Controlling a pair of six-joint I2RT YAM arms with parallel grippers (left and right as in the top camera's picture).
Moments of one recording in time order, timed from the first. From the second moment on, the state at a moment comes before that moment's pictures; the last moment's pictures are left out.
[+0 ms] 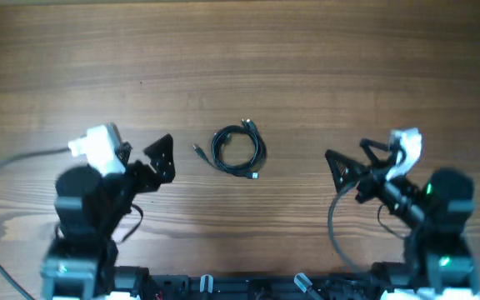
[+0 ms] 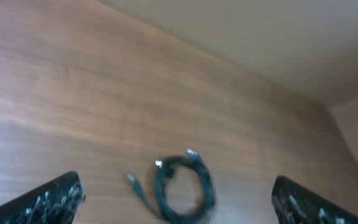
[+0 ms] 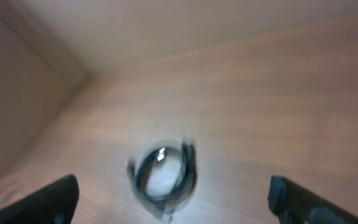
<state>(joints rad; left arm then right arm) -0.06 0.66 0.75 -0.57 0.22 -0.46 -0.03 0.63 0.62 -0.48 -0.62 0.27</state>
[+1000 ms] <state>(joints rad) -0.36 1.25 0.94 -0.79 0.24 -0.40 0.31 1.14 1.23 -1.13 -0.64 -0.19</state>
